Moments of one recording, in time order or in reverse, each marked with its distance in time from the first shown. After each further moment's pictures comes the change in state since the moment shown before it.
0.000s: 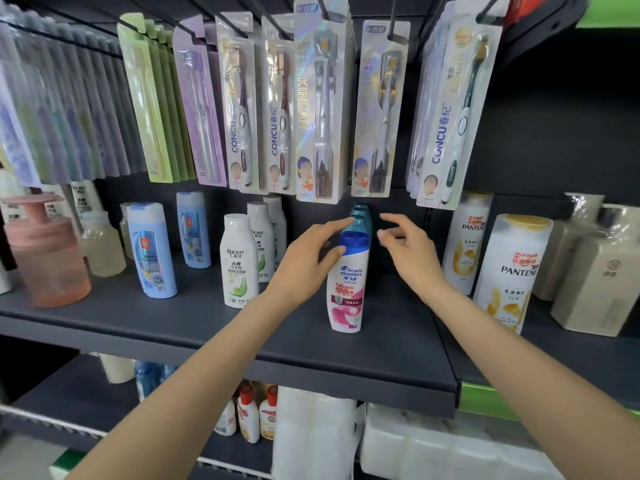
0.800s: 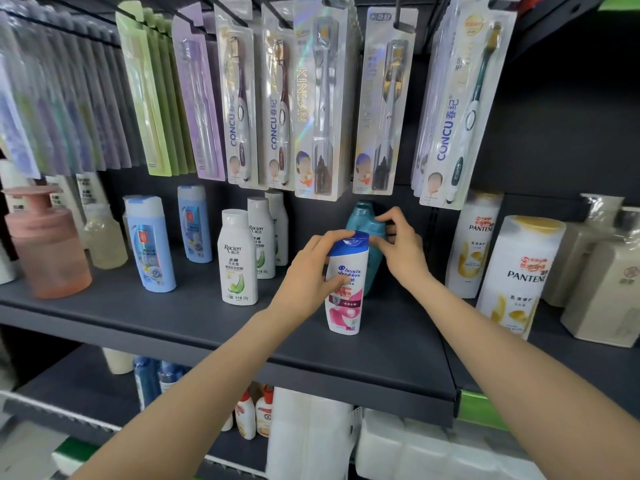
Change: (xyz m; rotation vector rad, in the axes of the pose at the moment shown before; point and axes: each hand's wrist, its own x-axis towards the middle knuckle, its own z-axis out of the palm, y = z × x) left_hand -0.009 -0.014 0.026 -0.071 0.002 -0.119; right_hand 0.032 0.032 0.018 -0.063 -0.010 -0.085
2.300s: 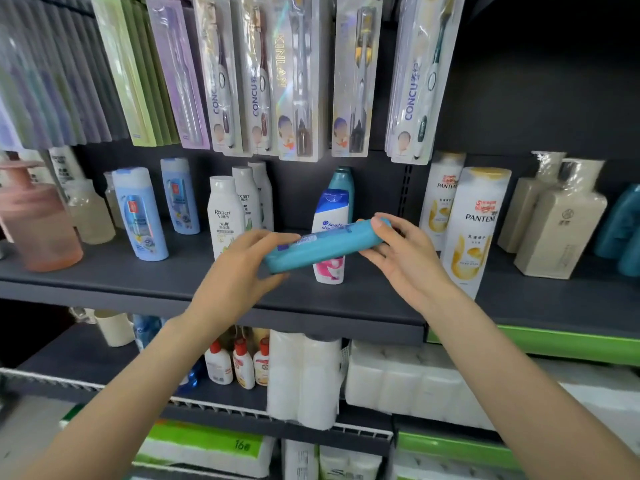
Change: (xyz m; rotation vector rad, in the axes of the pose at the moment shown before) left_hand -0.097 0.026 -0.066 0.418 0.022 0.202; right_hand -0.125 -0.066 -0.039 0.999 -0.031 0.433
